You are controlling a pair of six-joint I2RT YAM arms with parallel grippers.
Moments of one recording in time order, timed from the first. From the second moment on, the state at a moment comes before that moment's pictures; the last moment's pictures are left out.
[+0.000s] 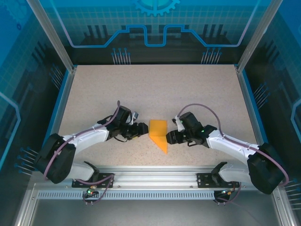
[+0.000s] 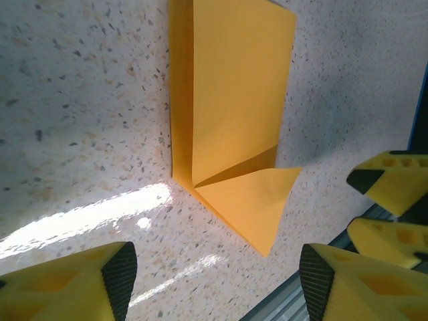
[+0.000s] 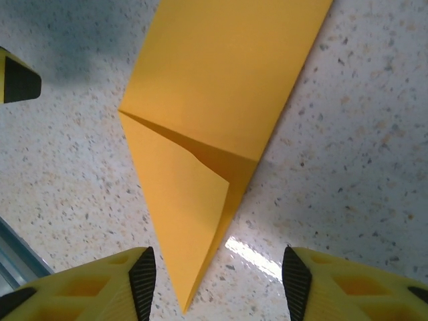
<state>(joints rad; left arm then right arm) -0.50 1.39 0.65 -0.19 0.51 -0.83 0.65 1.22 0.58 -0.33 -0.25 0.43</state>
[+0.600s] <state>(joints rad) -0.56 1.64 0.69 -0.01 0.61 -0.93 0.65 1.11 0.53 -0.28 -0.26 0.42</state>
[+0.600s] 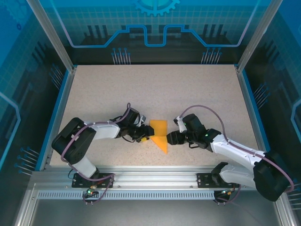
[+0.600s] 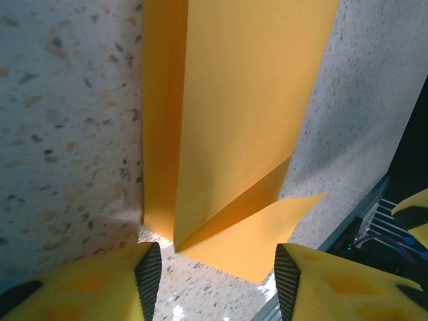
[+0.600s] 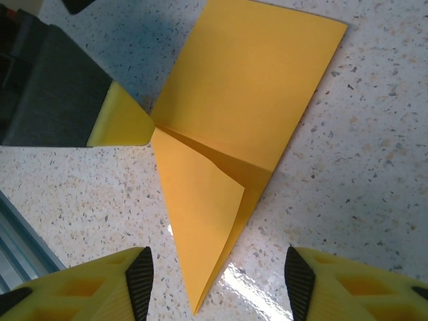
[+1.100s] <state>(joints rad) -0.57 1.63 0.73 -0.01 0.61 -0.93 0.93 1.13 0.52 -0.29 -0.02 0.43</state>
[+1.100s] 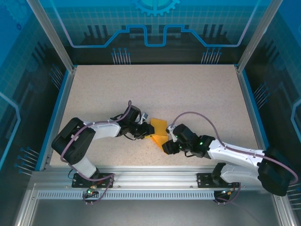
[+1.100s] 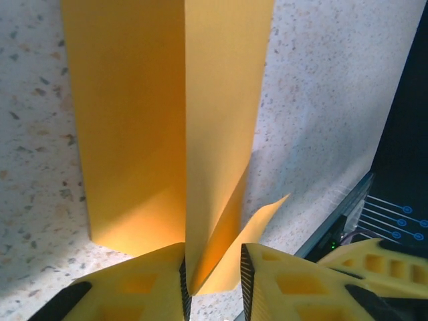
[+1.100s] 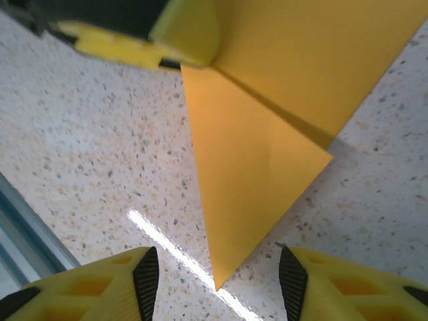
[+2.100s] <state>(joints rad) -0.58 1.57 0.78 -0.14 0.57 -0.92 1.07 1.52 0.74 -0.36 0.24 0.48</state>
